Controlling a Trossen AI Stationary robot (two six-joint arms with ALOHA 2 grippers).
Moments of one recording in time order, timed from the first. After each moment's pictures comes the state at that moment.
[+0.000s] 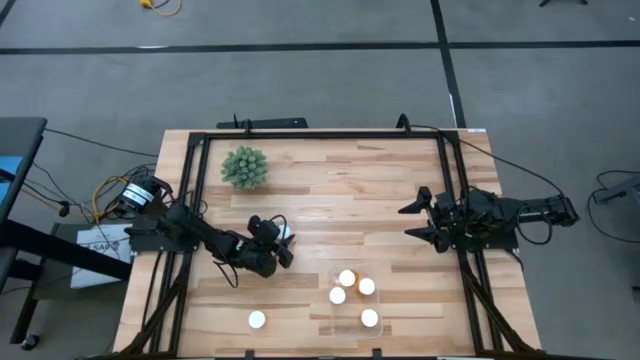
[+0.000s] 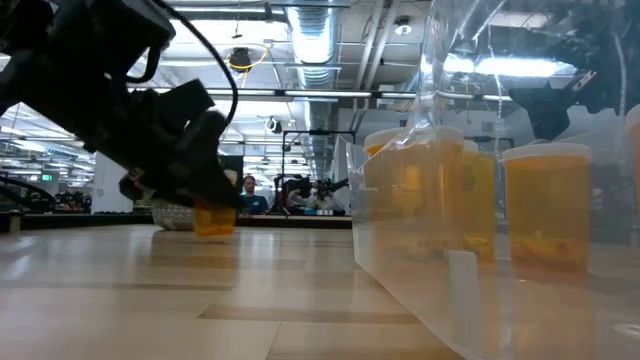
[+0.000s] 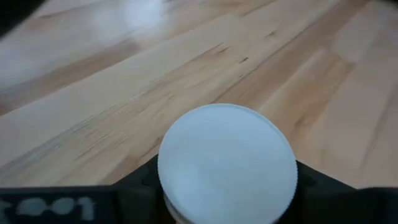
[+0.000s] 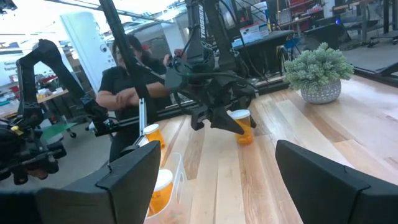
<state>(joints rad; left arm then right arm) -0.42 1.70 0.57 0.26 -0.87 -0.91 0.10 0.01 0.02 -0.01 -0.05 0.26</state>
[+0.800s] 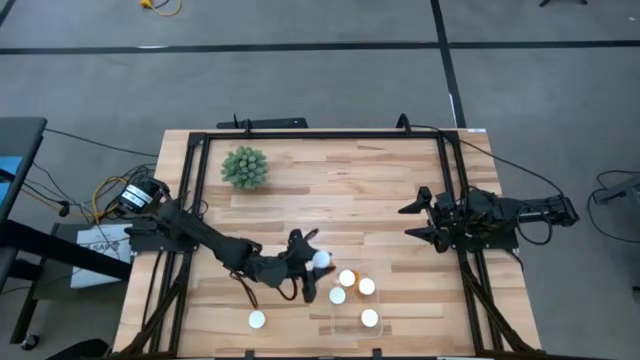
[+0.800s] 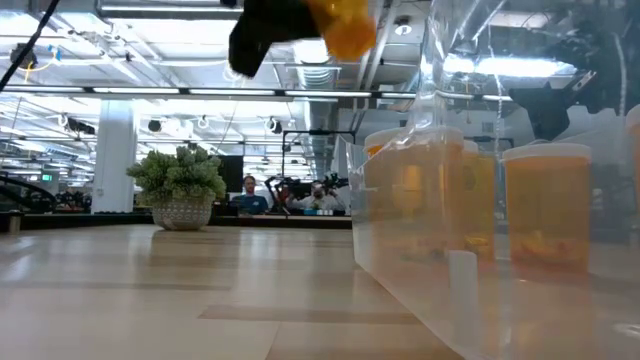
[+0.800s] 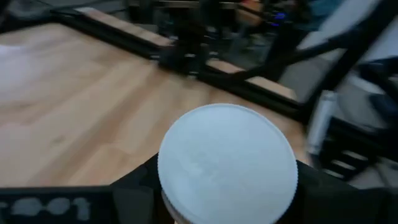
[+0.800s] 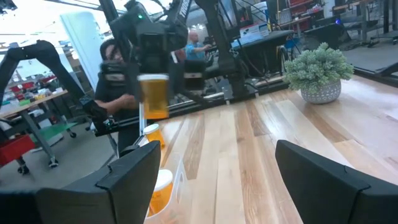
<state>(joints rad) -0.48 1.70 1.00 0.39 -0.61 -0.53 0.10 0.01 0.02 -0.01 -0.05 0.26</state>
